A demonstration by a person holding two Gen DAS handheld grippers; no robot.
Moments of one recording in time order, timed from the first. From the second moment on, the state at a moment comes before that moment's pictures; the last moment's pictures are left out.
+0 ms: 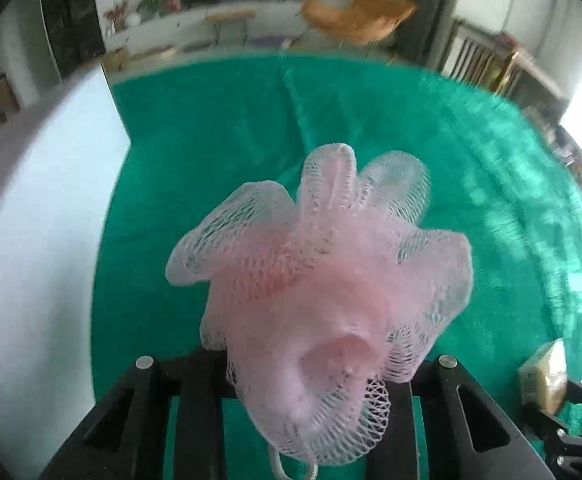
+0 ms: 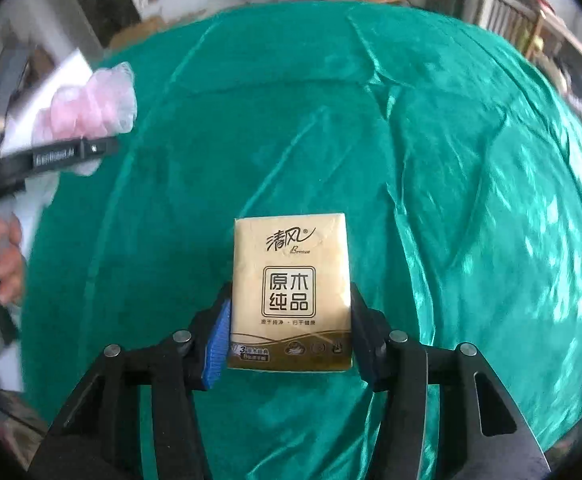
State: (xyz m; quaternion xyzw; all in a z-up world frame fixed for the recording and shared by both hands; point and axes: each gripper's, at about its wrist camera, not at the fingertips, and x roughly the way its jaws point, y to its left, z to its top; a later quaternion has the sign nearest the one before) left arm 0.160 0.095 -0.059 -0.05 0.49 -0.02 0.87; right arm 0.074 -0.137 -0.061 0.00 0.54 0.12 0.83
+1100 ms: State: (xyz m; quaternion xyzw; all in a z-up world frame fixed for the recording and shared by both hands) left arm -0.087 0.344 0.035 -0.11 0.41 0.30 0.86; right arm -0.018 0.164 0.074 -0.09 0.45 0.40 0.79
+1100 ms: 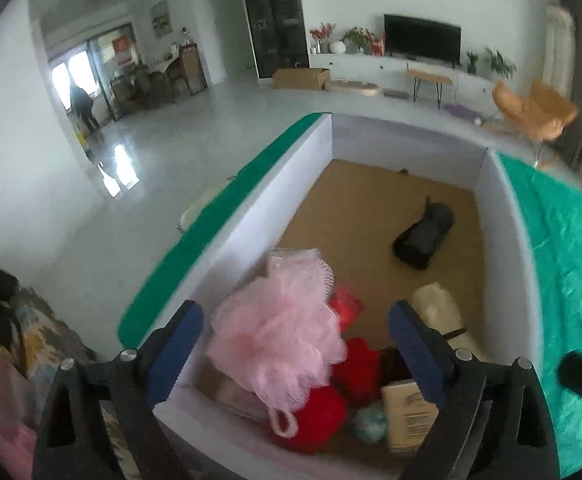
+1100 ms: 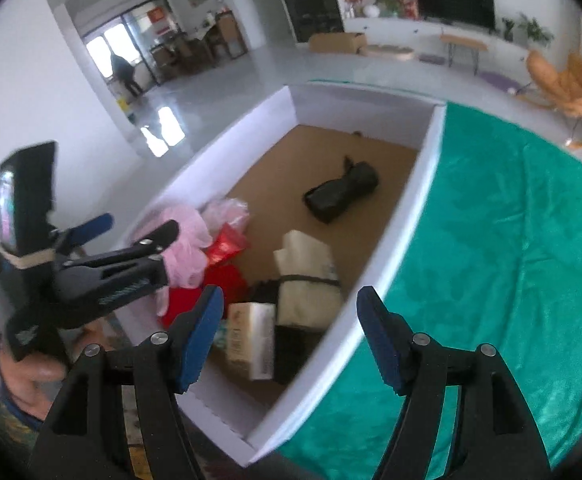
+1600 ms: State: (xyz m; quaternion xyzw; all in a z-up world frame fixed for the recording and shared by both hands) left arm -0.102 0.326 0.042 -0.09 0.40 0.32 0.86; right arm -0.023 0.167 0.064 -0.15 0.45 0.37 0.80
